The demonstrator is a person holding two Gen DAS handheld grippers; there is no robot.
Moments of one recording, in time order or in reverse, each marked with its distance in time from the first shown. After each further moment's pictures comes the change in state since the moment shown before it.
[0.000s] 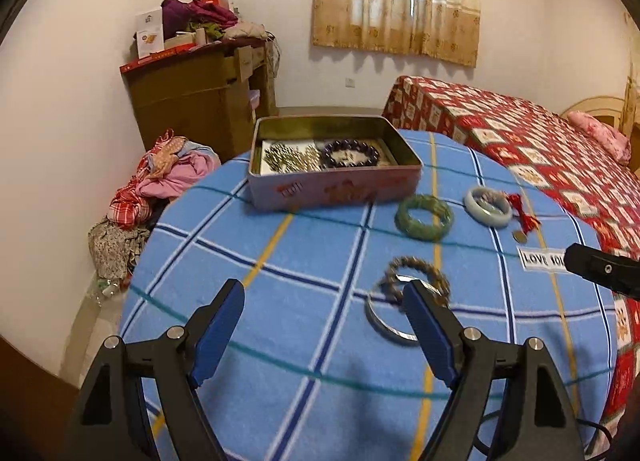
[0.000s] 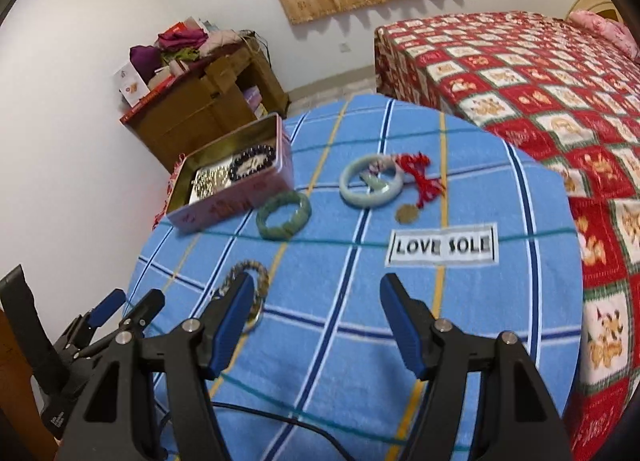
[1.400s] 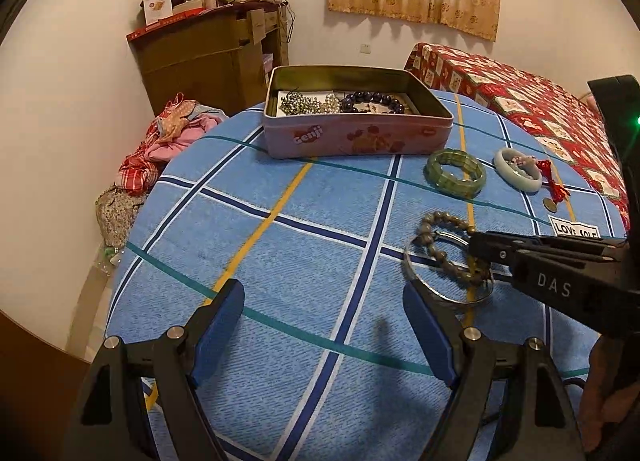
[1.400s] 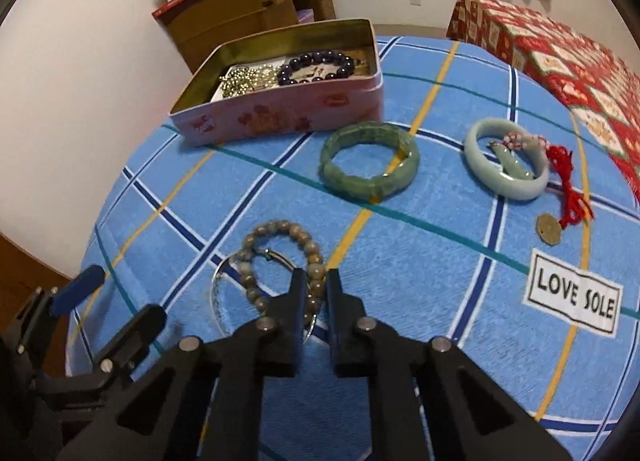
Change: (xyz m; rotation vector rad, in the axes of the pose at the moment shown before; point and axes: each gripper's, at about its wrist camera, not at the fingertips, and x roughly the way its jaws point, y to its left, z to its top) left arm 0.023 0.015 -0.018 -0.029 0.121 0.042; right arm 0.104 0.063 -0.003 -0.281 0.222 0.004
